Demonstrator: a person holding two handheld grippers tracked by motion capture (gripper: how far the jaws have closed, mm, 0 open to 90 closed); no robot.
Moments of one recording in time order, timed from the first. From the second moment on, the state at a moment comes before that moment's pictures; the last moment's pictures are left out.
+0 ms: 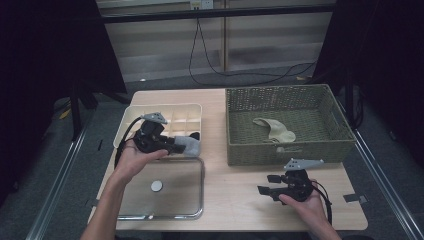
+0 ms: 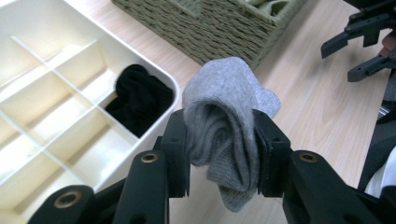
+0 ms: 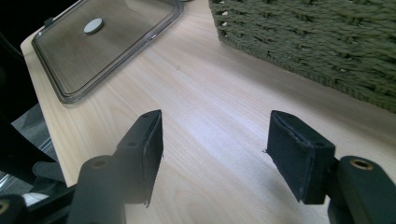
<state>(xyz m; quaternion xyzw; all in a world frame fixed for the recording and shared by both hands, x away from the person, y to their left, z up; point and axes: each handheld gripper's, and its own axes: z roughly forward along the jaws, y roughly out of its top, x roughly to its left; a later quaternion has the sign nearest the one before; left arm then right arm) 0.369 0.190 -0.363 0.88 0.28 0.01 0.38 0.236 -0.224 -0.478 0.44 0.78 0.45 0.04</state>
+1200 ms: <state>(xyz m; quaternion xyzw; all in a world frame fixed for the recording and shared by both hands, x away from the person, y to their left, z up) 0.427 0.206 -0.344 0.91 0.31 0.03 0.27 0.235 -0.222 -0.479 0.43 0.78 0.45 0.03</state>
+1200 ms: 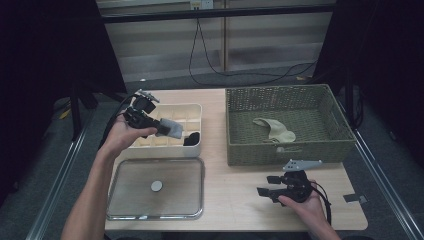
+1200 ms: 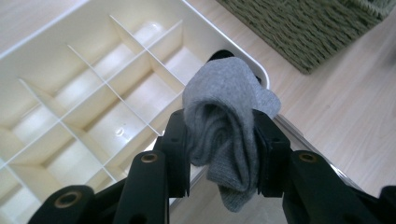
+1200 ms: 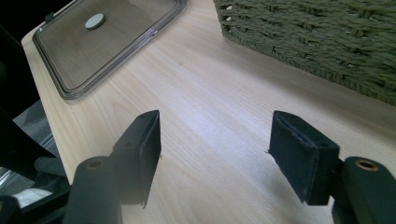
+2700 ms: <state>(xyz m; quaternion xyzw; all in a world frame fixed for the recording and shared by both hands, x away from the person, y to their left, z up) 0.465 0.178 -0.399 0.93 0.35 0.02 0.15 0.236 -0.223 -0.484 0.44 0.79 0.44 0.02</state>
